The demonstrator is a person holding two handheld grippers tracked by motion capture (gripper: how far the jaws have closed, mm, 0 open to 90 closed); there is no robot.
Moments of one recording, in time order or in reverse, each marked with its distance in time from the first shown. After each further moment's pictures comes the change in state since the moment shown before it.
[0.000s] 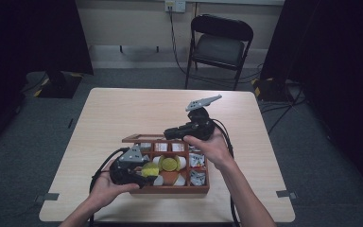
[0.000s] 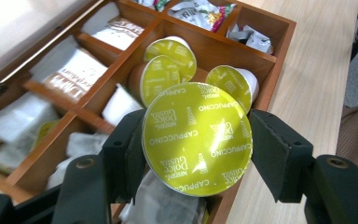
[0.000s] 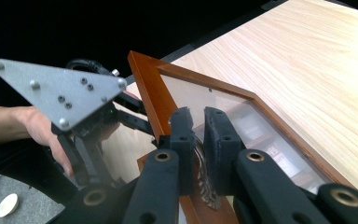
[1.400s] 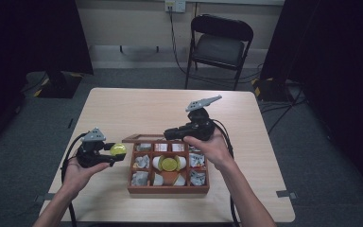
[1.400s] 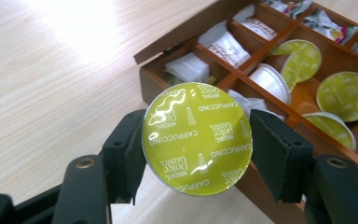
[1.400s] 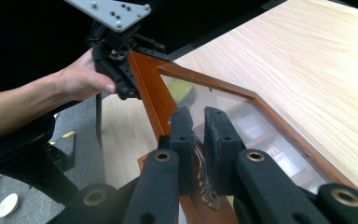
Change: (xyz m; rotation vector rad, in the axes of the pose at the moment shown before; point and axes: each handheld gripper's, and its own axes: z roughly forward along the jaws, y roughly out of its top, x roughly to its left) left arm 0.084 -0.042 -0.048 -0.069 0.182 -0.221; right arm 0.001 -0.001 0.000 0.000 0.001 0.002
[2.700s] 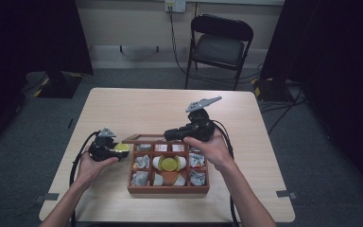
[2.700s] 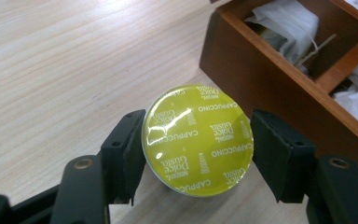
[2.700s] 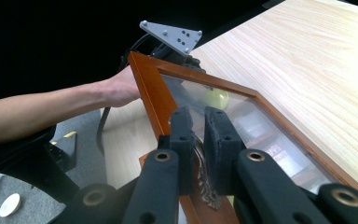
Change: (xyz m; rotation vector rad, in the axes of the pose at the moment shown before) left arm 0.034 -0.016 0.061 0.118 0.112 -0.070; right arm 0.001 -0.002 0.000 0.001 0.002 0.006
